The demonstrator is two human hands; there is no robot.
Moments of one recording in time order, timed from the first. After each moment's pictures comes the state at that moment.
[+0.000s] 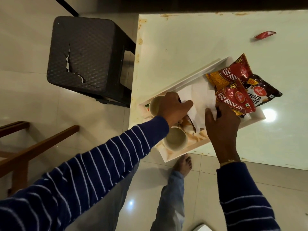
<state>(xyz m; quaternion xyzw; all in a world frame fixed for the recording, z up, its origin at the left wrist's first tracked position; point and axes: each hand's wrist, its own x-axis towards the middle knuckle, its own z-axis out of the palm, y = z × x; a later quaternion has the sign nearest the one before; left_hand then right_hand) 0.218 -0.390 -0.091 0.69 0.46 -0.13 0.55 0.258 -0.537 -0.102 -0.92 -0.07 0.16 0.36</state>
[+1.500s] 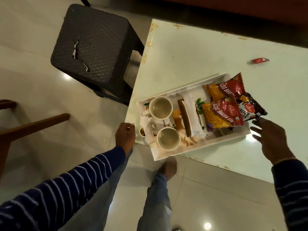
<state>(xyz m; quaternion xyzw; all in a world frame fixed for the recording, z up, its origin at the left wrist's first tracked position) 0.048 -0.364 -0.149 0.61 0.67 -0.03 0.43 0.376 -0.657 -0.126 -0.79 0.19 0.32 0.49</state>
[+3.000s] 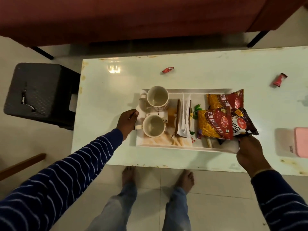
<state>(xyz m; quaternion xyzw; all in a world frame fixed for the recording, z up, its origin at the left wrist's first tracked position) 0.296 -0.493 -0.145 0.70 0.43 -0.06 0.56 0.450 -0.863 -0.095 -0.73 0.34 0.25 0.54</state>
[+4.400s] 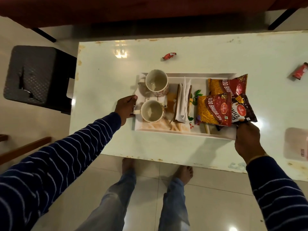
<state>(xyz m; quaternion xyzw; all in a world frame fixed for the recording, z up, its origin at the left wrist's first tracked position) 0.327 -0.490 -0.163 0.59 0.55 -0.06 0.59 0.489 -0.863 -0.167 -0.74 0.32 0.26 0.54</state>
